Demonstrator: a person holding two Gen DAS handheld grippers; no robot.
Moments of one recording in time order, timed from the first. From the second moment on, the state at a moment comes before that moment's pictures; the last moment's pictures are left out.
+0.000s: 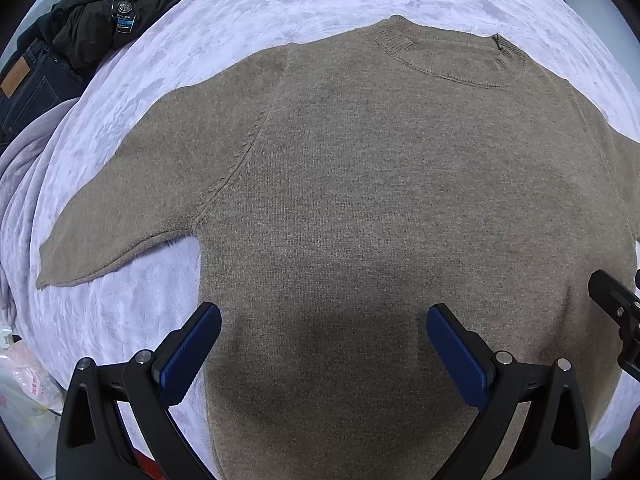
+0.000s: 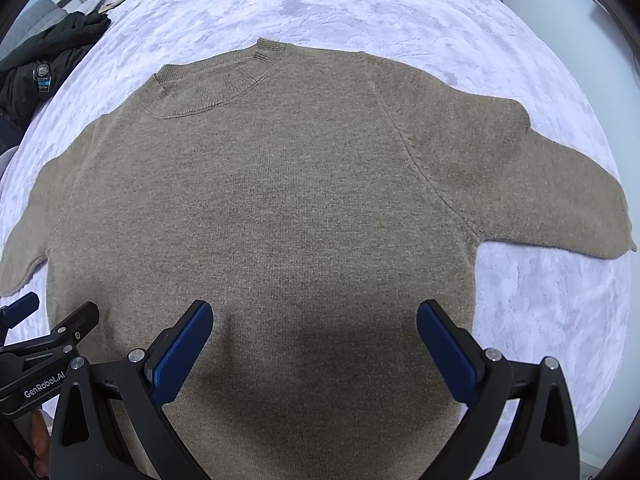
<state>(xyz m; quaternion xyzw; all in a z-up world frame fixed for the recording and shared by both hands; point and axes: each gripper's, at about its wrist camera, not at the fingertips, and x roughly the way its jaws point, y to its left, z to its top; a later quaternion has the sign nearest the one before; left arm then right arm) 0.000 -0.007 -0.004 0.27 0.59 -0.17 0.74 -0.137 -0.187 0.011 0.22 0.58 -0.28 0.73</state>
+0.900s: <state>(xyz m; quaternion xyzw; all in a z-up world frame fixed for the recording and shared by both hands) -0.003 -0.010 -0.012 0.24 0.61 -0.20 0.73 -0.145 -0.186 0.013 0.21 0.59 -0.29 0.72</state>
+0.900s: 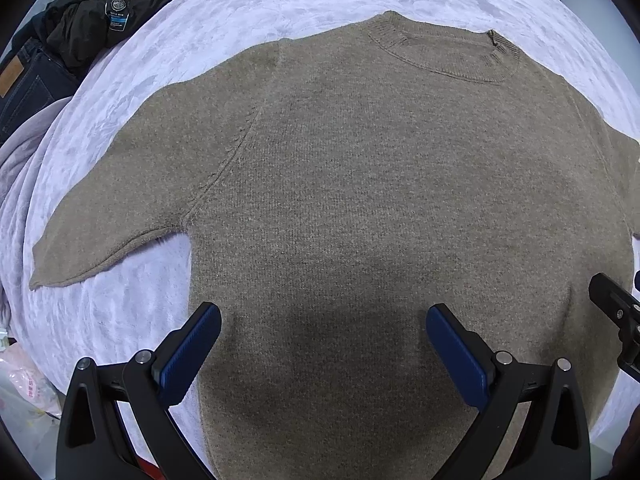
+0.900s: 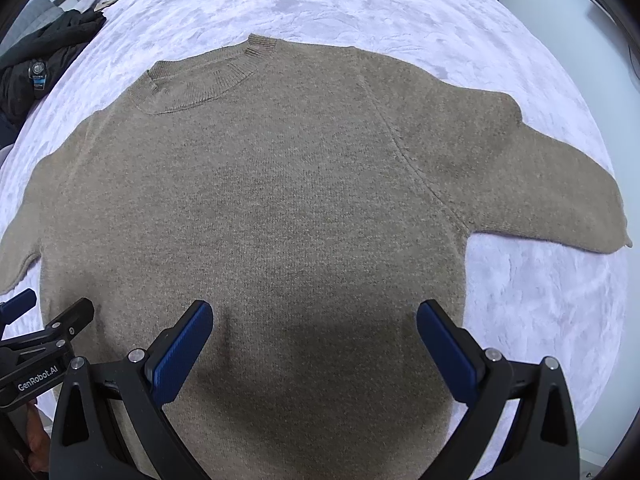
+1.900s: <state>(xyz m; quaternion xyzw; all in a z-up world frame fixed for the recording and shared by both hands) 0.157 0.283 -0.020 -0.16 0.58 -0.15 0.78 -0.033 -0.071 0.015 0.17 0.59 -0.11 0.78</state>
